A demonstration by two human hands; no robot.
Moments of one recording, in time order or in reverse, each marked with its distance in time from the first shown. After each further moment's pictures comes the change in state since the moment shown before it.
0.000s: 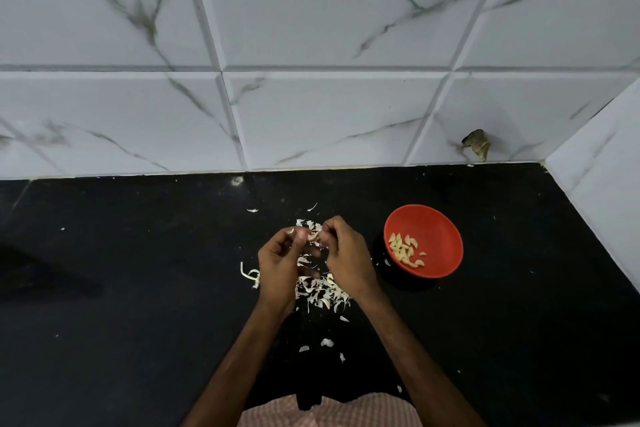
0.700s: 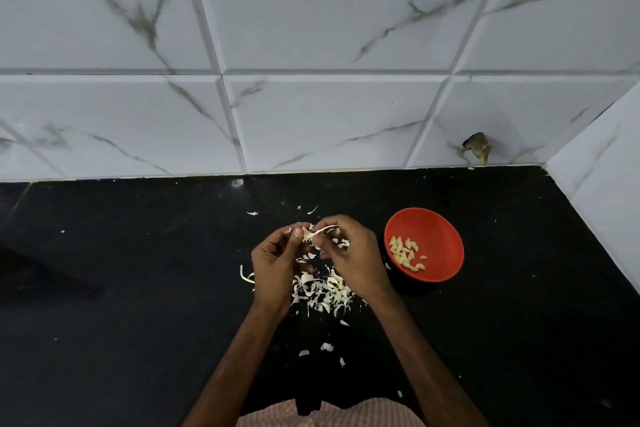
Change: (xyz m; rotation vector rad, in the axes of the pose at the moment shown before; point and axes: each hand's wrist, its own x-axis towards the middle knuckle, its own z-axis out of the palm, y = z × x) left_hand 0.003 0.009 0.000 -0.005 0.034 0.017; right_hand 0.001 -0.005 -0.017 0.277 0.012 -0.117
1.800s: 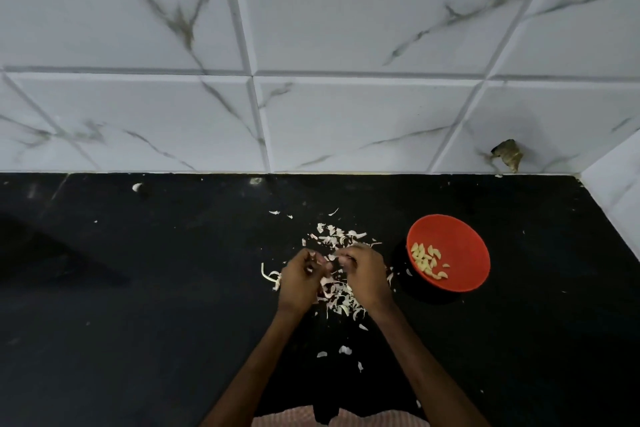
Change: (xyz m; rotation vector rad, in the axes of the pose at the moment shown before) left_hand 0.014 -0.054 -0.035 0.624 -0.037 -0.105; right_hand -0.002 0.069 0.032 -0.434 -0.074 0.135
